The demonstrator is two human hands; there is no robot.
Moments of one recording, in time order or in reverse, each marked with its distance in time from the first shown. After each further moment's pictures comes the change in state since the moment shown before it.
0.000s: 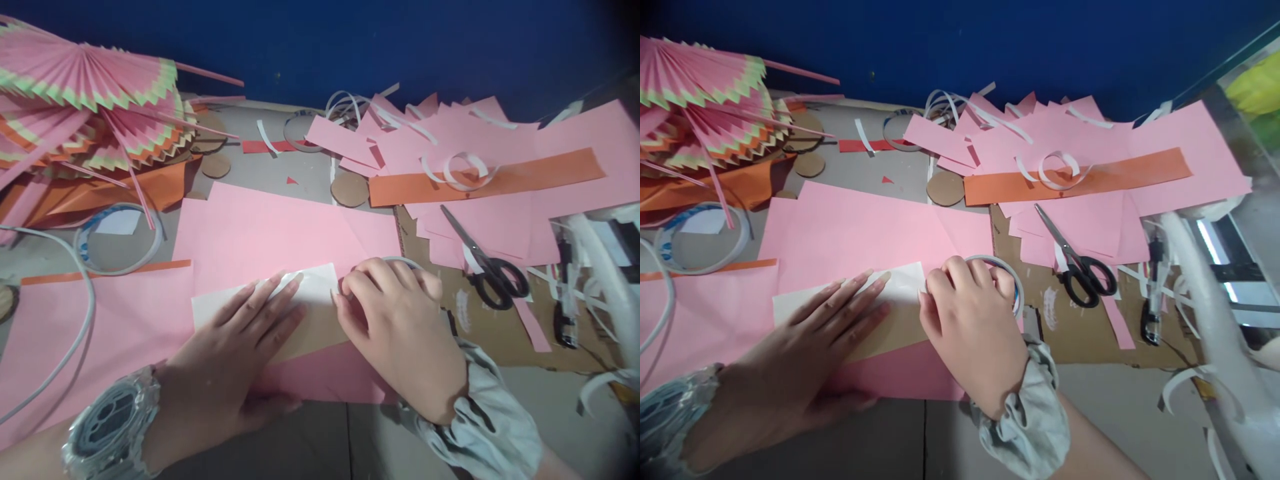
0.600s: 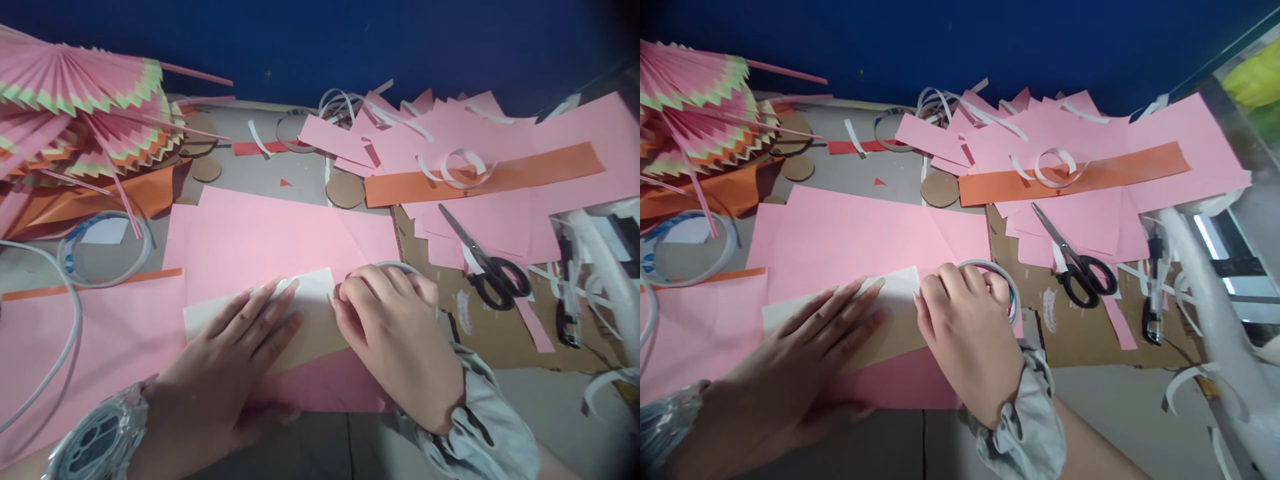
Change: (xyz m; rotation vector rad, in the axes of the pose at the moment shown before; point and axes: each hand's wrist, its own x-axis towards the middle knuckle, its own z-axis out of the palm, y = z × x) left_hand -0.002 -0.002 0.003 0.005 0.052 0.031; right_hand -0.001 0.000 0.007 0.029 0.029 0.008
